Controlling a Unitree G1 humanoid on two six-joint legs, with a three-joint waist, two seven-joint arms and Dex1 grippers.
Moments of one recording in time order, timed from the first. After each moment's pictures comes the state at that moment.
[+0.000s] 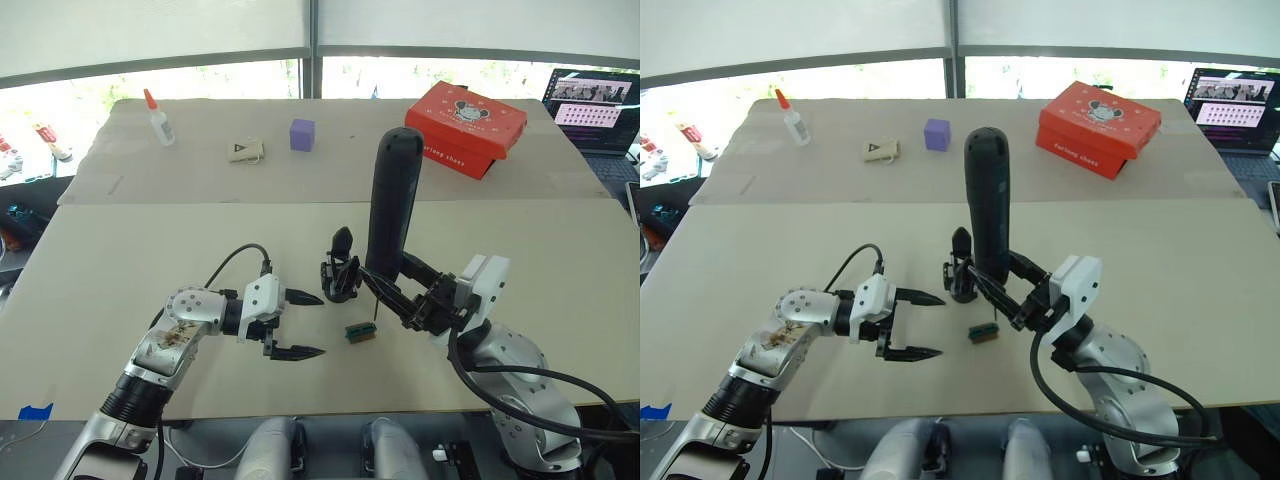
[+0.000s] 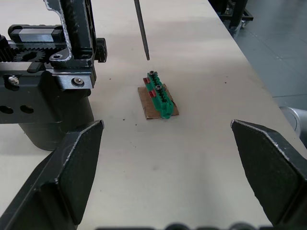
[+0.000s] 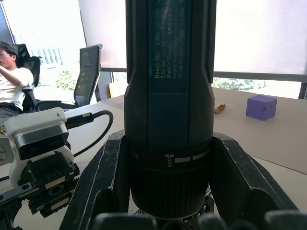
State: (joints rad) left arm -0.33 0.57 -0.23 -0.06 -0.29 0.15 -1.26; right arm 0.01 -0.35 0.02 -0.62 0.50 0.24 0.56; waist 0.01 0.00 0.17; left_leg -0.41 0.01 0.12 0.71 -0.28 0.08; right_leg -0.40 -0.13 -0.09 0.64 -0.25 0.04
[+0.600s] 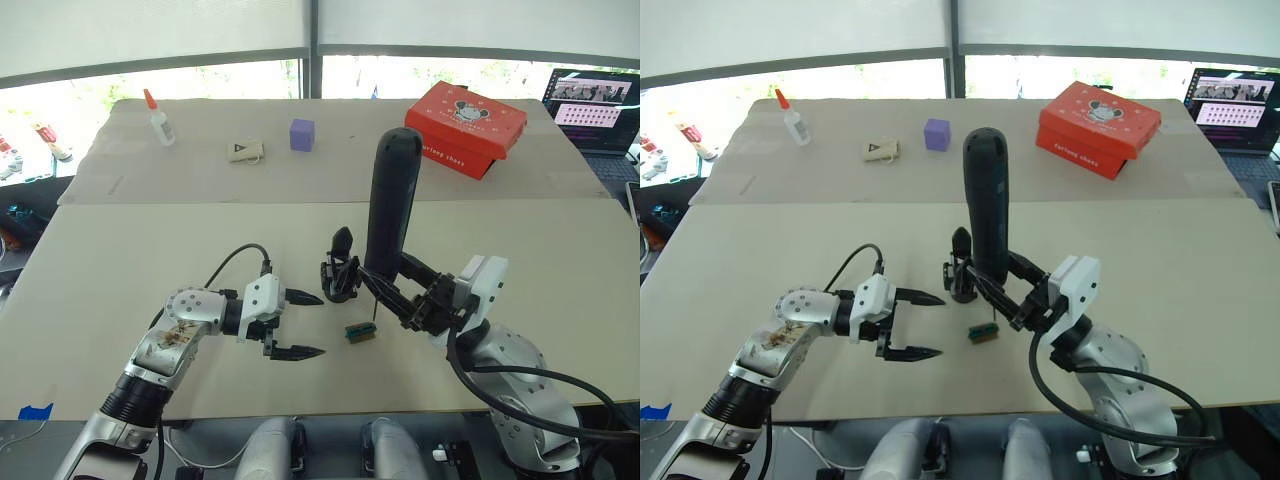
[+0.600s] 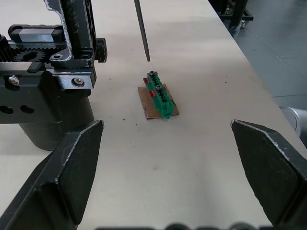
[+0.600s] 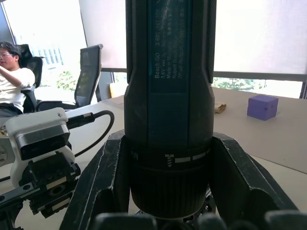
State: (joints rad) left arm -0.33 0.57 -0.23 -0.06 -0.29 0.15 -1.26; right arm 0.01 -0.35 0.03 -0.62 0.49 0.24 0.57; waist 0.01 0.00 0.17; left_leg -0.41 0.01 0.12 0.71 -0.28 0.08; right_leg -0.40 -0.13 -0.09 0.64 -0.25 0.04
